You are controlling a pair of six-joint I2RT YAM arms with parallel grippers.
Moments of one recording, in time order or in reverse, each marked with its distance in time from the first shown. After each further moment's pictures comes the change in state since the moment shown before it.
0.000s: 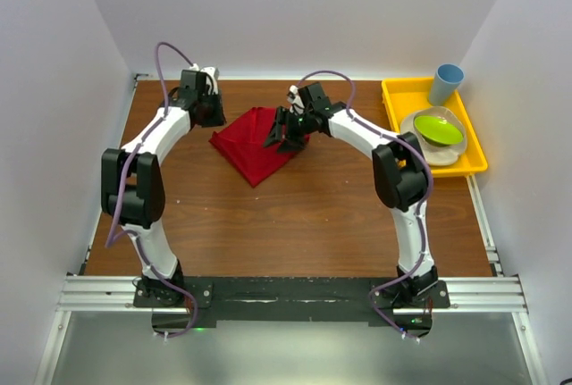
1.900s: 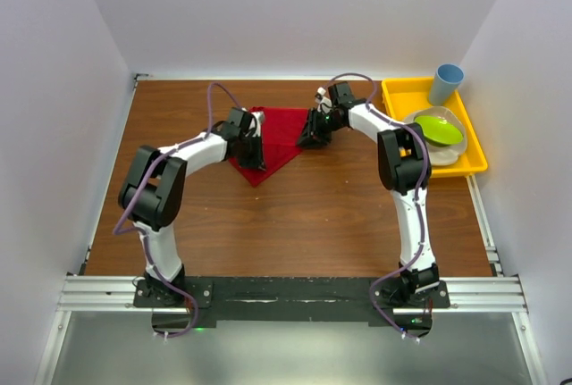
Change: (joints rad) left arm -0.262 0.045 -0.266 0.116 0.144 -0.162; right arm -0.208 0.202 0.109 -0.063 -0.064 -0.180
